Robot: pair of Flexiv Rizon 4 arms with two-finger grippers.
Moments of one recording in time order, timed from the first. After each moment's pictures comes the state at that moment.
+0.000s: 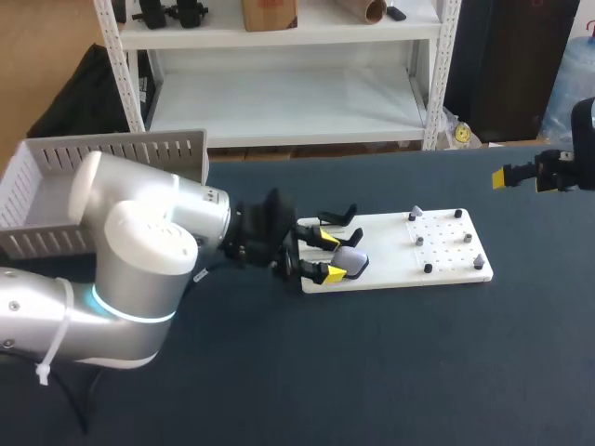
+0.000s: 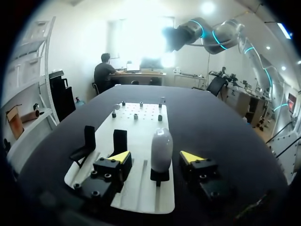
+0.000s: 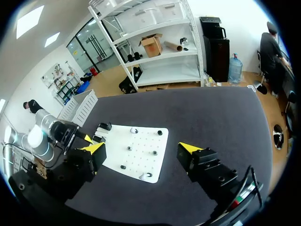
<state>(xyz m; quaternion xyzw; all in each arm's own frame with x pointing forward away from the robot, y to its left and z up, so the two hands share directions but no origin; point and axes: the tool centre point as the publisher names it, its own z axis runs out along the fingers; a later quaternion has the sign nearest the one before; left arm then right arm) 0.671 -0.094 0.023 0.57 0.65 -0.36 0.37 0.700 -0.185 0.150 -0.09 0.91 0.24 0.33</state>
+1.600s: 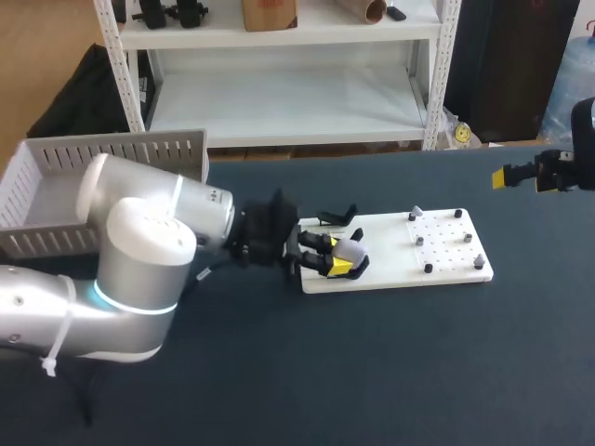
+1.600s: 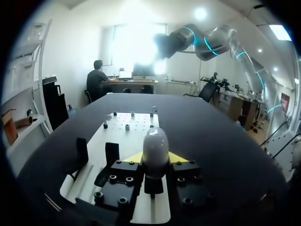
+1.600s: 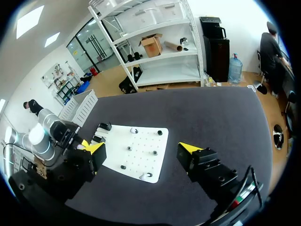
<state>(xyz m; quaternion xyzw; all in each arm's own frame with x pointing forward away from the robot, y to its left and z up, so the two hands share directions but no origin) 0.664 -0.107 0.038 0.57 0.61 -0.40 0.38 0.700 -0.185 0.150 -0.09 0.91 0.24 0.33</state>
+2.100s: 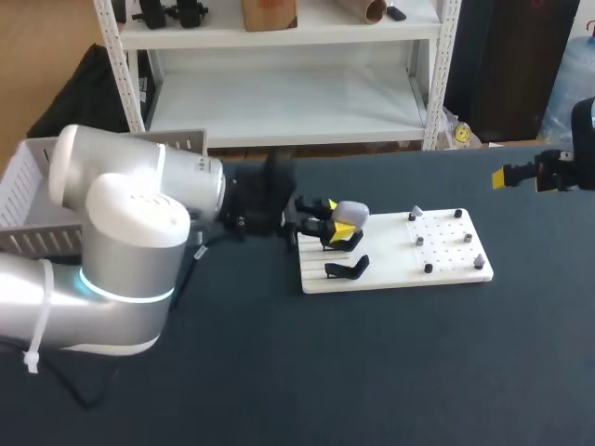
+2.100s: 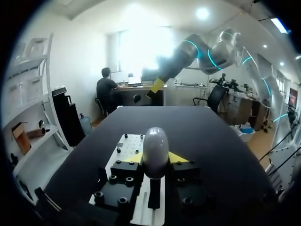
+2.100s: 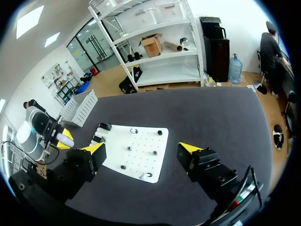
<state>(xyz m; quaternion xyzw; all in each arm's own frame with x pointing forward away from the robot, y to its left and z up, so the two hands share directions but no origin) 0.664 -0.110 0.116 0.56 0.62 -0.35 0.42 0.700 -0.185 0.150 -0.09 0.91 0.24 0.33</state>
